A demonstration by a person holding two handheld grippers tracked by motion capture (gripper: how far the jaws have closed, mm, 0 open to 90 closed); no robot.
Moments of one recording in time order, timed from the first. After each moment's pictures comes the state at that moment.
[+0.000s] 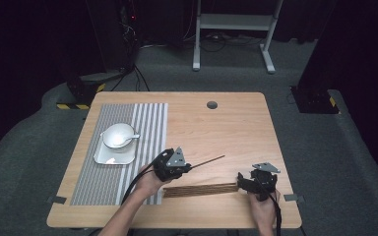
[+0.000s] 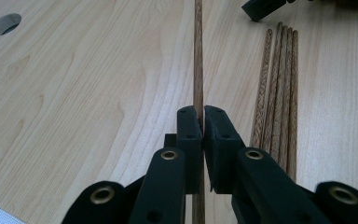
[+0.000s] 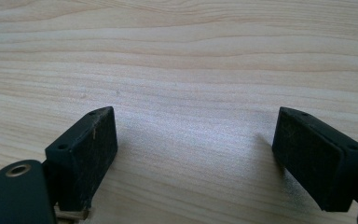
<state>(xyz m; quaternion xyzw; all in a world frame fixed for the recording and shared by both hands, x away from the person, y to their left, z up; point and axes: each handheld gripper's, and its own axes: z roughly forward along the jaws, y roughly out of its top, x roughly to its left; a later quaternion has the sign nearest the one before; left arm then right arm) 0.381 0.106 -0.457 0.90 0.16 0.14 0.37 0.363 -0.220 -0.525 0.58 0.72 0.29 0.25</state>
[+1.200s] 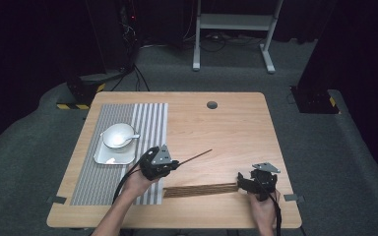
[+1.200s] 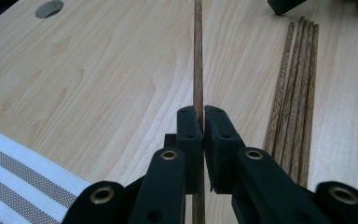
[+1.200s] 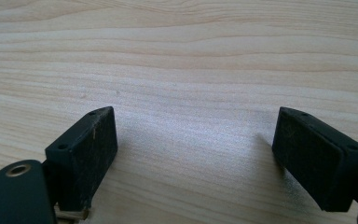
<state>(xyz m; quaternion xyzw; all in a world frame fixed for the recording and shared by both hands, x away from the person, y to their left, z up) 0.377 0.142 -0.450 0.89 0.19 0.16 0.37 0.363 -0.220 -0.525 0.58 0.72 0.29 0.25</state>
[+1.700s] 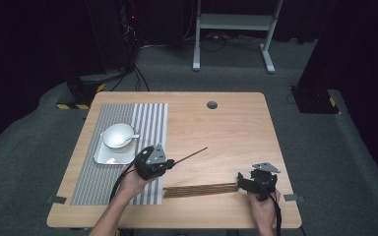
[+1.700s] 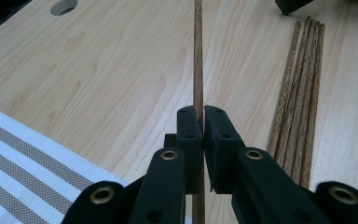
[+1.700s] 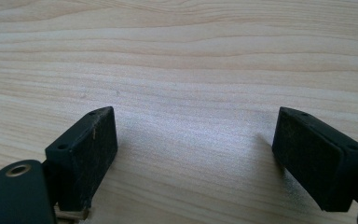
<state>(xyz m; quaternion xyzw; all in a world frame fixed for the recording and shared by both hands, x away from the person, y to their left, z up) 0.374 0.154 -0.445 0.89 0.20 0.17 0.38 0.363 -0.220 -0.525 0.58 0.72 0.29 0.25</state>
